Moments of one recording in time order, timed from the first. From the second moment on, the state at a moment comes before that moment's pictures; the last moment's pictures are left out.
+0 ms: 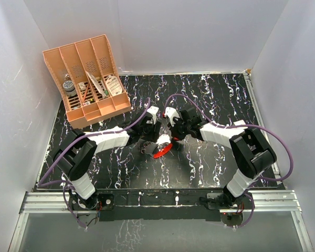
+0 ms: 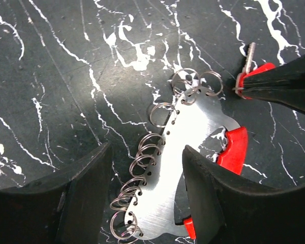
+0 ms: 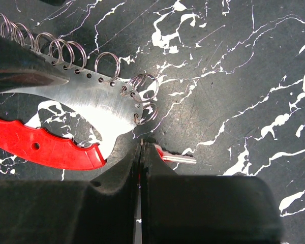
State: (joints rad) left arm -0.72 1.69 0.93 -0.04 -0.06 -0.29; right arm 0.52 1.66 0.89 -0.06 -0.32 -0.35
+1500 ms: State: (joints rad) left arm -0.91 1.81 1.01 0.13 -0.30 -0.33; right arm 0.30 1.48 0.76 0.05 -0.37 -0.18
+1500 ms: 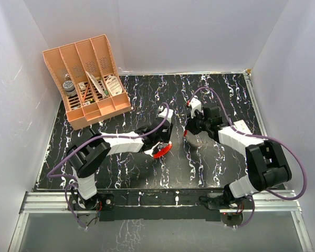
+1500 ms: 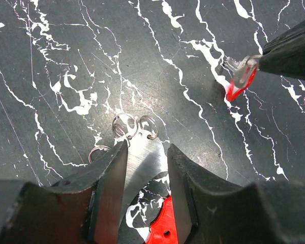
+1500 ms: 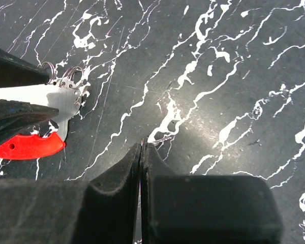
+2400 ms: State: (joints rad) left arm -0.93 1.82 0.98 0.14 -0.45 -0.39; right arm 0.28 1.45 0.74 0.07 -0.39 -0.15
